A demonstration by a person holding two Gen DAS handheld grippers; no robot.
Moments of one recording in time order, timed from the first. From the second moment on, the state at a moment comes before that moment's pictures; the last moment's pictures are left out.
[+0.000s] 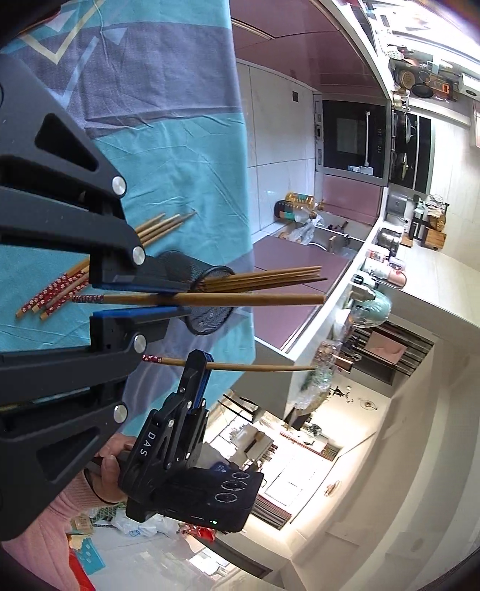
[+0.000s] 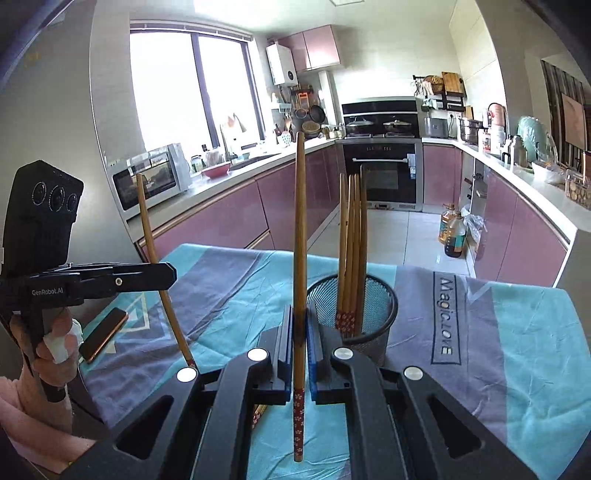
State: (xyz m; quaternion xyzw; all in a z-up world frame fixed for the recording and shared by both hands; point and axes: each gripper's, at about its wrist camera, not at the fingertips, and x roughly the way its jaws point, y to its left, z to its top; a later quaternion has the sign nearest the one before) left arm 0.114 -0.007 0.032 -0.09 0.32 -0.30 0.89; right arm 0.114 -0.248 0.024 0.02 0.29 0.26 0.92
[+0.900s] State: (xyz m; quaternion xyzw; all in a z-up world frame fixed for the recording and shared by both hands) left arm 0.183 -0.047 0.088 -0.08 0.26 -0.28 0.92; right arm 0.172 -0.248 0.070 0.02 0.20 0.22 0.96
